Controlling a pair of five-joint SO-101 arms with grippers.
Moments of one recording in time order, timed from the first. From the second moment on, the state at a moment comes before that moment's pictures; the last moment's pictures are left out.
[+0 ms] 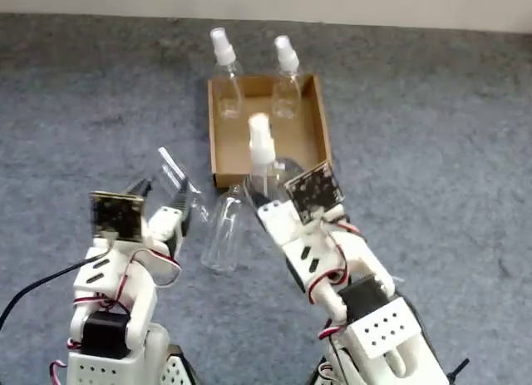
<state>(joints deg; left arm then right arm) 2.4 -103.6 83.5 45.6 2.8 -32.1 -66.2 68.2 18.2 8.4</state>
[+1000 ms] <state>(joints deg) 12.5 -103.6 88.0 41.6 -5.0 -39.6 -37.5 36.7 35.8 -8.1</state>
